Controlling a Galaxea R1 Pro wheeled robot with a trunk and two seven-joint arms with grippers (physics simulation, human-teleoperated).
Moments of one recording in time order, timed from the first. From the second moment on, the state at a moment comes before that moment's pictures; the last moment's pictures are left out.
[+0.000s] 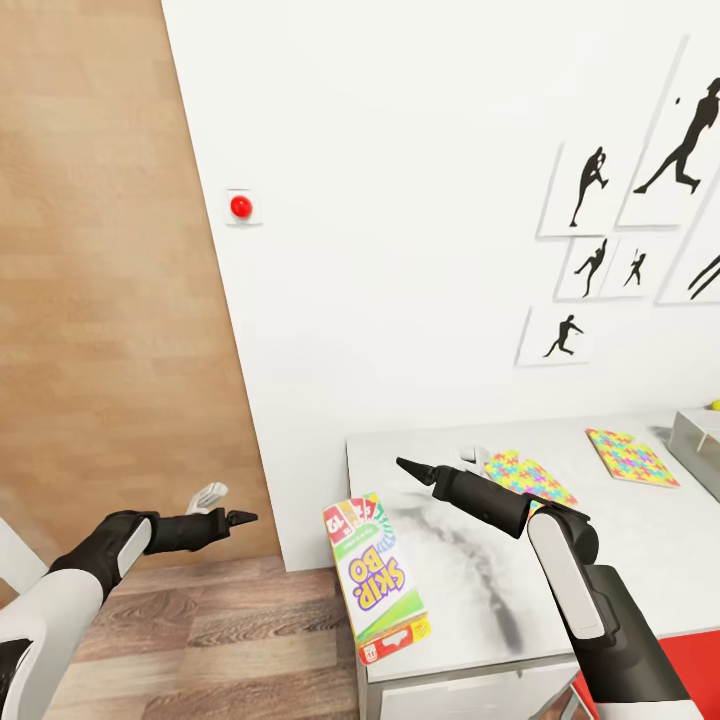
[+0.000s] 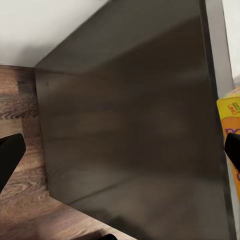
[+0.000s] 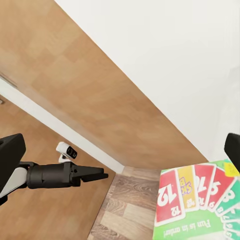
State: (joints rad) left arm -0.84 0.26 0.12 -0.35 0.15 0.65 -0.80; right arm -0.44 -0.07 0.03 -1.50 -0.67 0.79 0.44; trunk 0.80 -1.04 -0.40
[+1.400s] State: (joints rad) left arm -0.86 0.22 0.13 -0.35 0.15 0.70 -1.04; right arm -0.38 -0.14 -0.03 -1.52 -0.79 0.78 0.94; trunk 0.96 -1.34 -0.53
